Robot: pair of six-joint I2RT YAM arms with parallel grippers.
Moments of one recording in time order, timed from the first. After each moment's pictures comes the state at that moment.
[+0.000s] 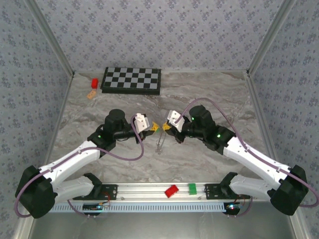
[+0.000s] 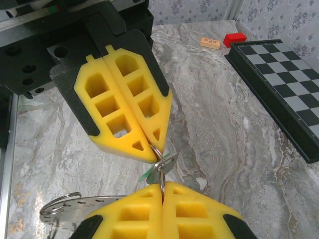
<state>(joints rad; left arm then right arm) -0.69 1.07 0.67 0.09 0.55 0.35 0.76 1.07 0.86 -0.24 -0.36 -0.33</state>
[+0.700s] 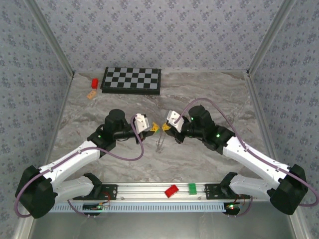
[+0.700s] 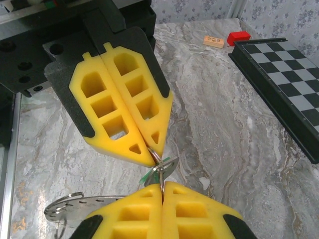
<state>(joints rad) -0.69 1.07 0.67 0.09 0.58 0.35 0.77 1.08 0.86 -0.24 -0.36 -0.33</state>
